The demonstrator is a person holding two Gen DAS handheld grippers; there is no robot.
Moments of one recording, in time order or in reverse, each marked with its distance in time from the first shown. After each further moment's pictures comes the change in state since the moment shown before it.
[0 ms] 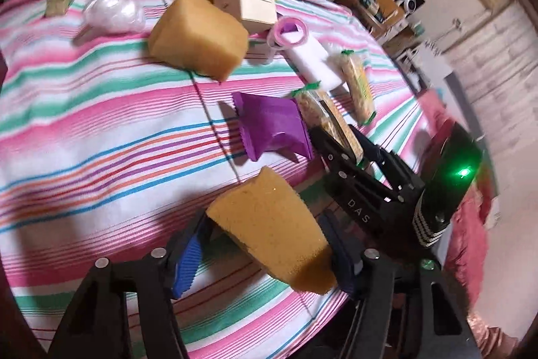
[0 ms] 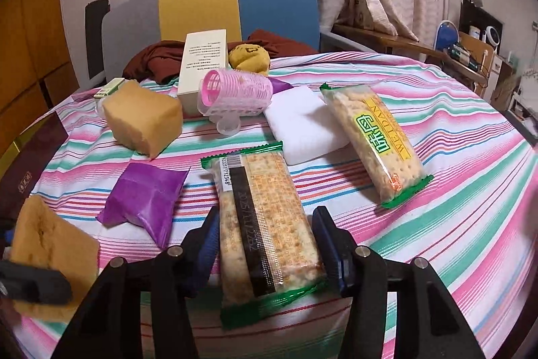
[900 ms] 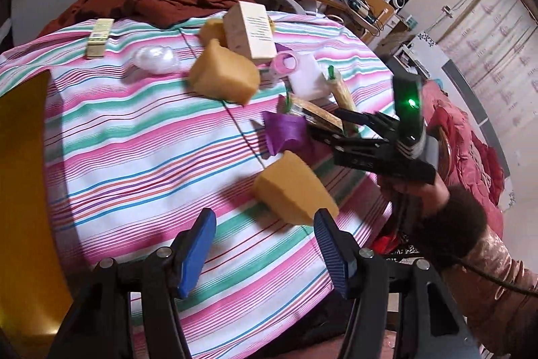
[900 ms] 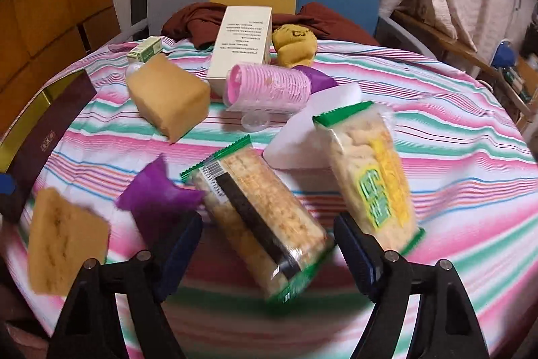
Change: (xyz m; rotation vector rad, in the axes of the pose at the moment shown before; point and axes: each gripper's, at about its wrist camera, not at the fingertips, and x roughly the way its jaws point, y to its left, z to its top) left arm -0.076 -0.009 -0.014 0.111 -0.046 0.084; right arm 0.013 -0.004 0.035 -0.206 0.189 0.174
